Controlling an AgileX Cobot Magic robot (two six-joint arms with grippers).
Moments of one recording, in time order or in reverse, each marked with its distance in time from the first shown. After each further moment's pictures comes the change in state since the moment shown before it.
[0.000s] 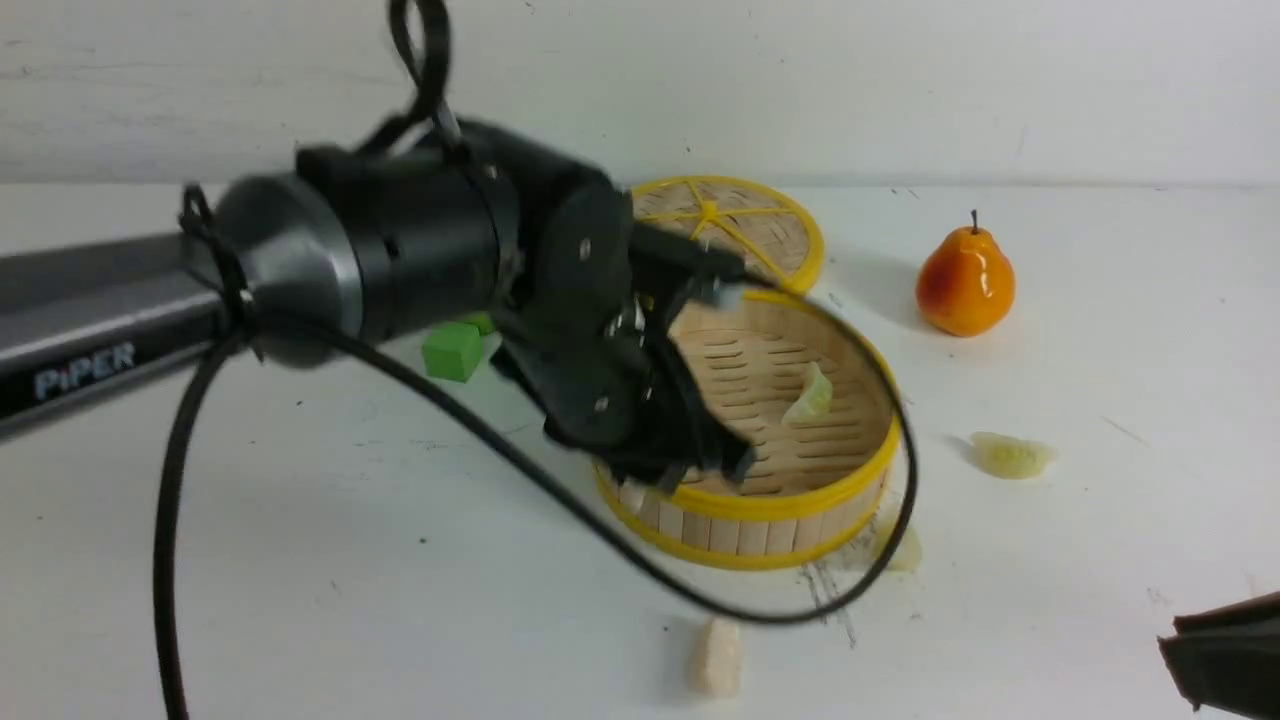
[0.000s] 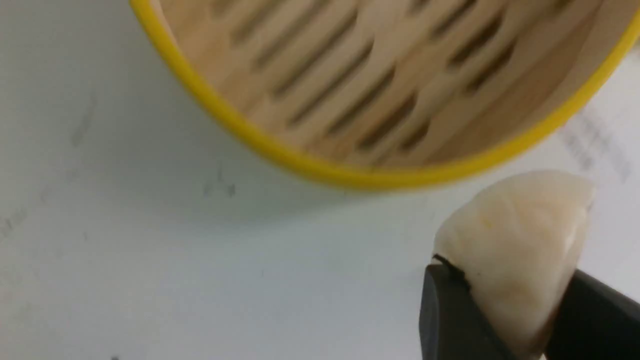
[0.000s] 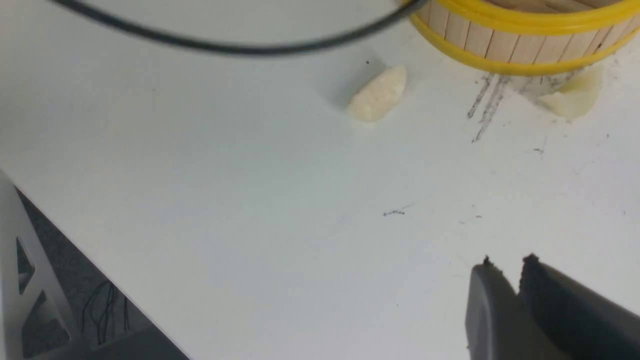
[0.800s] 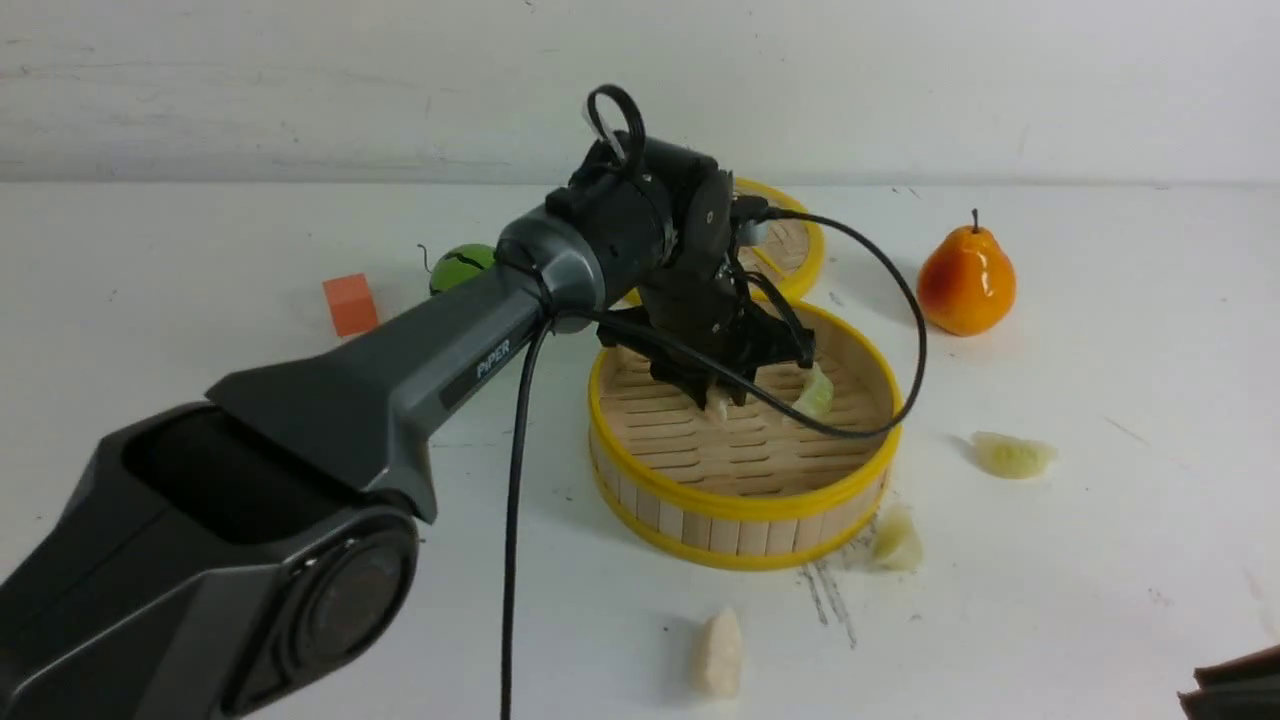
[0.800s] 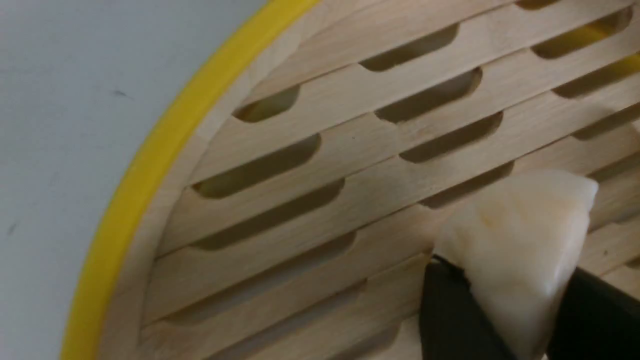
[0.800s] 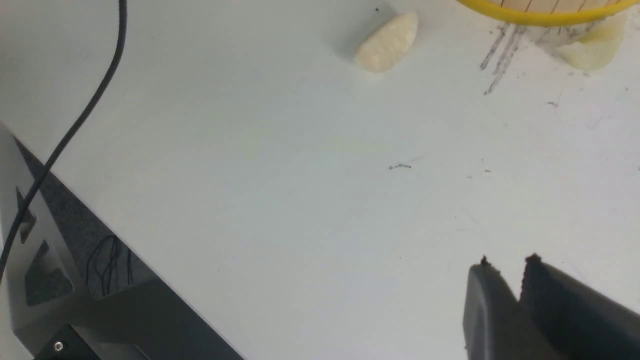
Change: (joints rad) right arm 0.000 0.000 0.000 -0.038 0.081 0.000; left arm 0.086 0.673 -0.797 -0.019 0.109 -0.209
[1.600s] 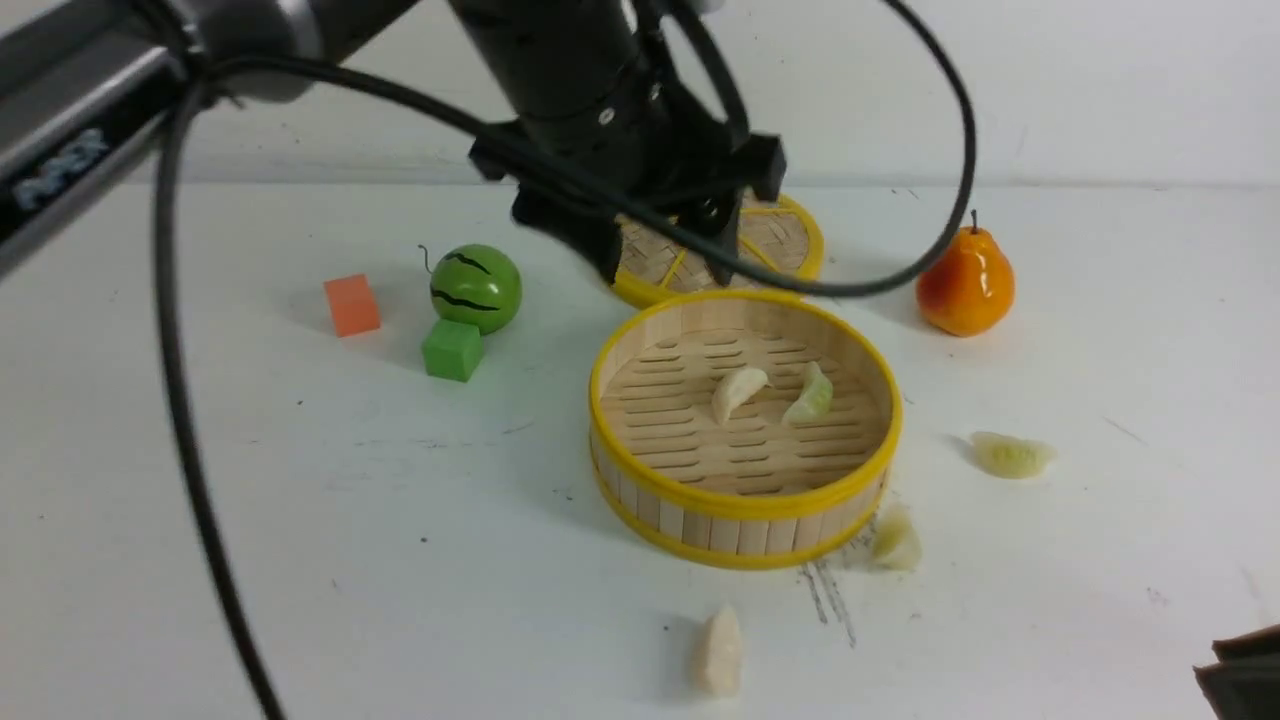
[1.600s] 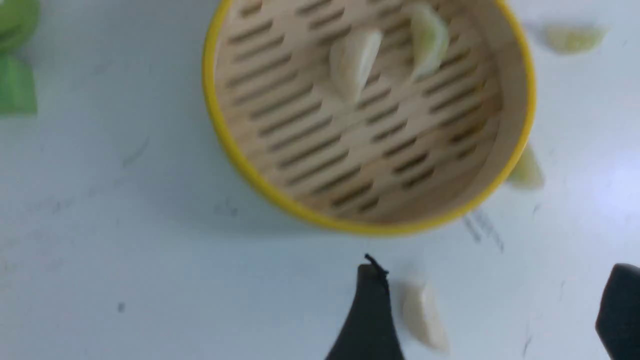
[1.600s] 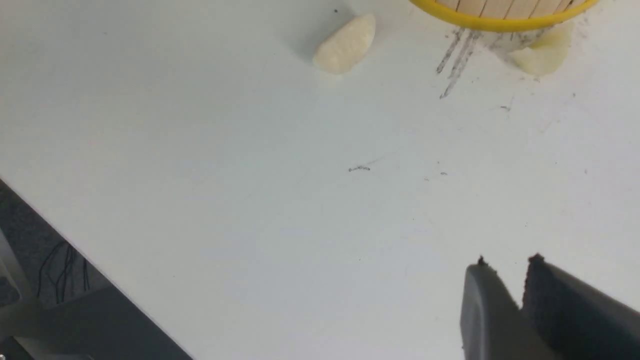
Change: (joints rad) right arm 0.000 0.000 0.000 -0.056 -0.040 0.000; left arm -0.006 -0.629 0.396 -0.072 0.258 0.078
